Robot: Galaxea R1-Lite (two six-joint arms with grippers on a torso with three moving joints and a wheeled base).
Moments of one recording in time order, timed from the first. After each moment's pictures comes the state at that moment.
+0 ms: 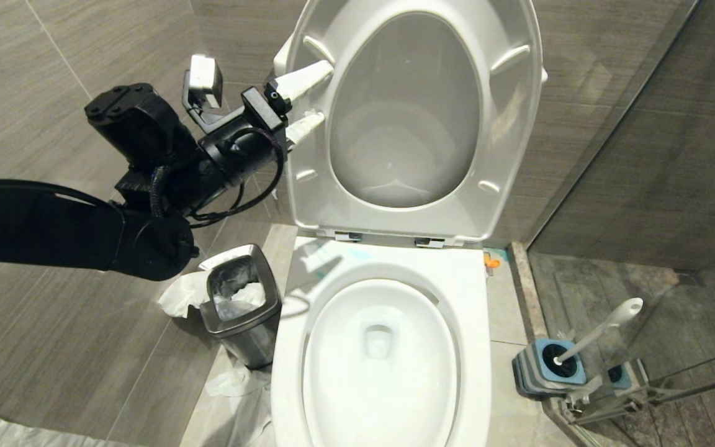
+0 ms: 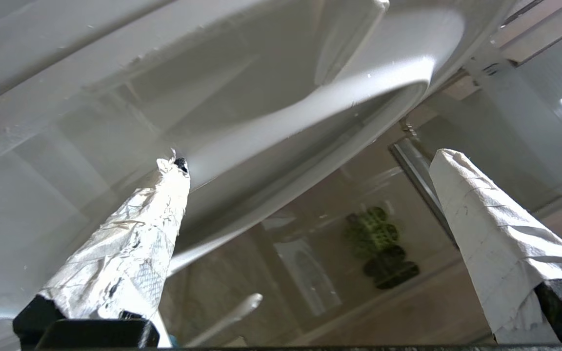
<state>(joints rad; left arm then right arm) -0.38 1.97 -1.33 -1.18 -0.59 -0.95 0.01 0.00 0.00 0.00 0.02 -0.02</state>
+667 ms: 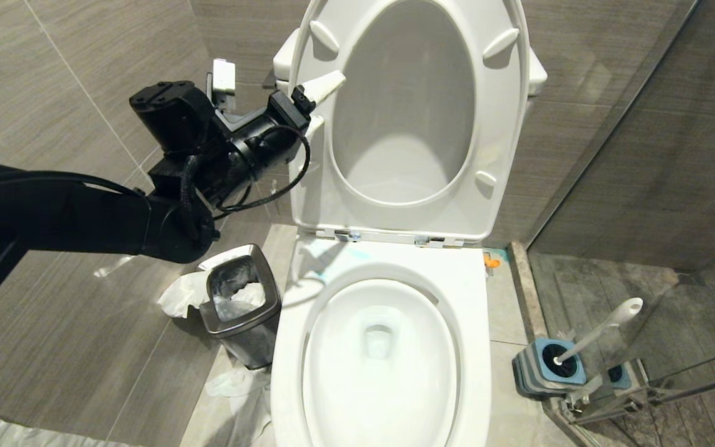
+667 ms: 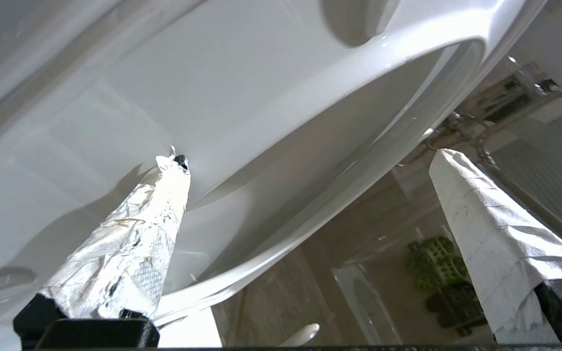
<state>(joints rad) -0.40 2.03 -1.47 -0.99 -0.42 -0.83 0.01 0.00 0.00 0.00 0.02 -0.02</state>
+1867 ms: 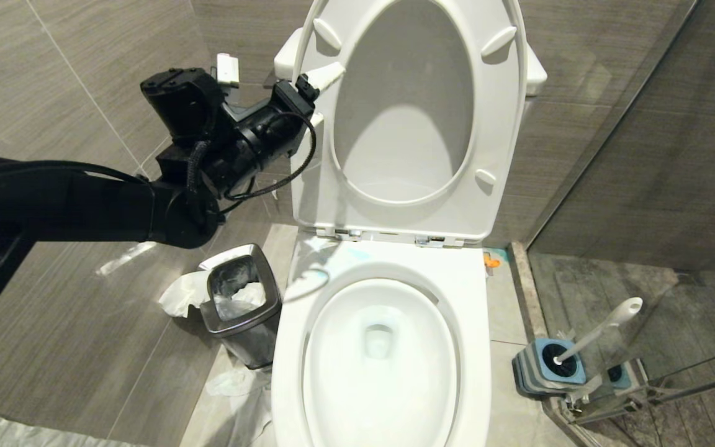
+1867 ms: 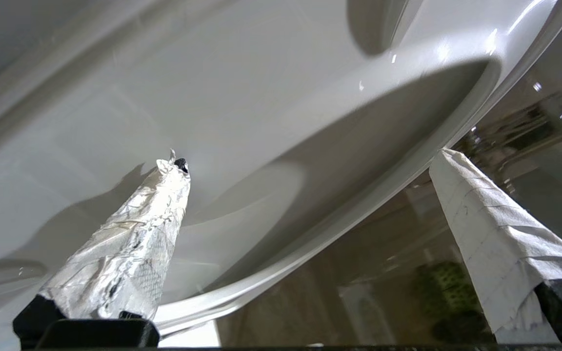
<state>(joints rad) -0.40 2.05 -1.58 -0.88 -0.34 -0.87 0.01 0.00 0.00 0.00 0.02 -0.02</state>
